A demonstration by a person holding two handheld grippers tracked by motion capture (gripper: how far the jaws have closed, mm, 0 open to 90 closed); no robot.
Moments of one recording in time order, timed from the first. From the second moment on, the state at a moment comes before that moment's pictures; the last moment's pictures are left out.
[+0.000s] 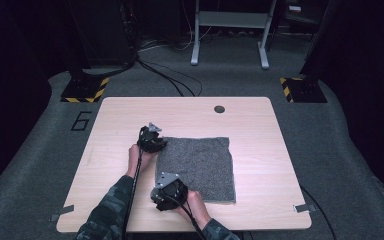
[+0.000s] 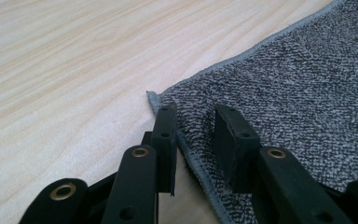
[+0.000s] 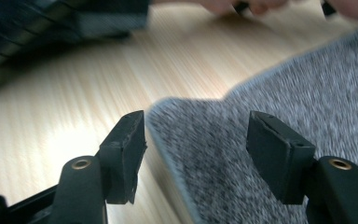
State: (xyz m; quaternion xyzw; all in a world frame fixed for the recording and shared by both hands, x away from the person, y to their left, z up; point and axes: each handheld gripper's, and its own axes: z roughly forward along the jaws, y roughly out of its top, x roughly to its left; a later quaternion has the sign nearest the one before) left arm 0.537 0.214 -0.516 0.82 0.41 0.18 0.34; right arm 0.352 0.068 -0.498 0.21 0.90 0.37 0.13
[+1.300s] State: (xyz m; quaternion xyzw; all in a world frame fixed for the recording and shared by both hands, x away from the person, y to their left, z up) left arm 0.525 0.204 -0.521 0.74 0.50 0.22 0.39; right arm 0.328 0.077 -0.524 0.27 0.86 0.41 0.17
